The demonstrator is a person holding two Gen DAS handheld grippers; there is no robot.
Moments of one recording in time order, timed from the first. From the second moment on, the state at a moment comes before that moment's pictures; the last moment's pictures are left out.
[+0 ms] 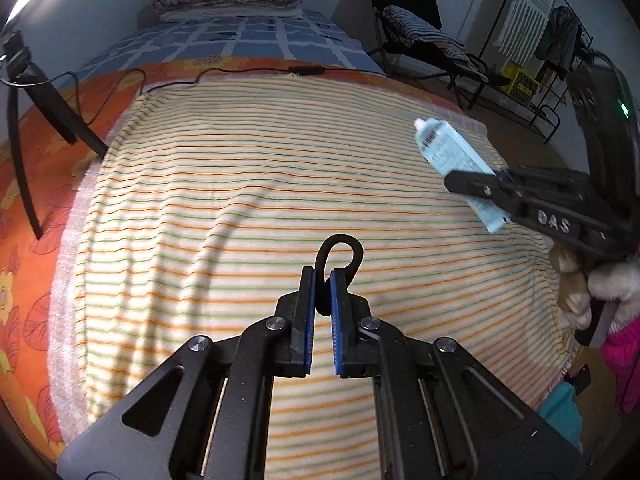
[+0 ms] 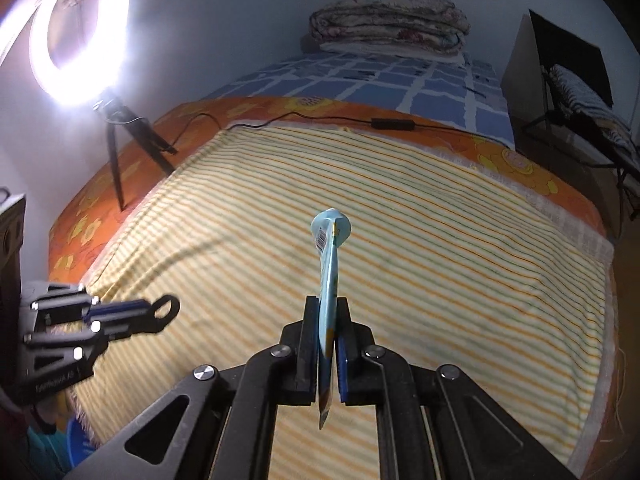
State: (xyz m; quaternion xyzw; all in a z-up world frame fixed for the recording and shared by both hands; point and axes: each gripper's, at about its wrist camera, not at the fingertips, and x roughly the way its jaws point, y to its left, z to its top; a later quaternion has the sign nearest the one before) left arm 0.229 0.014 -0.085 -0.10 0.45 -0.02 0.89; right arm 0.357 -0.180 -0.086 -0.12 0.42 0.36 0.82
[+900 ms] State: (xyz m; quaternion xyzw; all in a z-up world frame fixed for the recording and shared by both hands) left arm 0.063 0.010 -0.052 -0.08 0.43 -0.02 0.90; right arm 0.139 -0.197 -0.062 -0.13 0.42 0.41 0.80
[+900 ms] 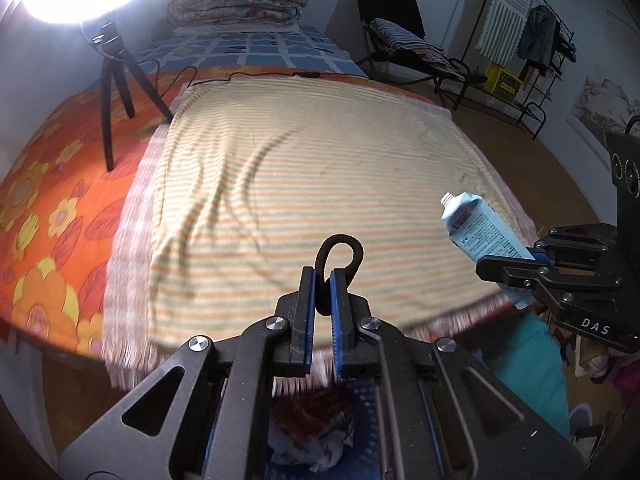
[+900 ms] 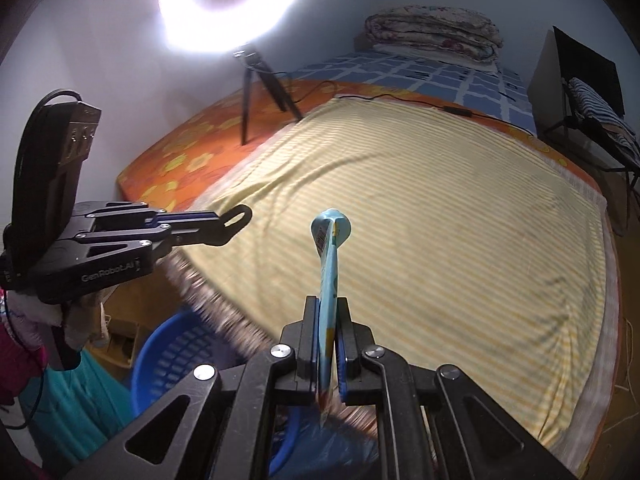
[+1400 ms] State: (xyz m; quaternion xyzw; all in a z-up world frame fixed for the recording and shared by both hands) left arm -0.015 0.021 -0.091 -0.09 0.46 -0.02 0.88; right arm 0.051 -0.186 -0.084 -0.15 0.44 0.43 0.77
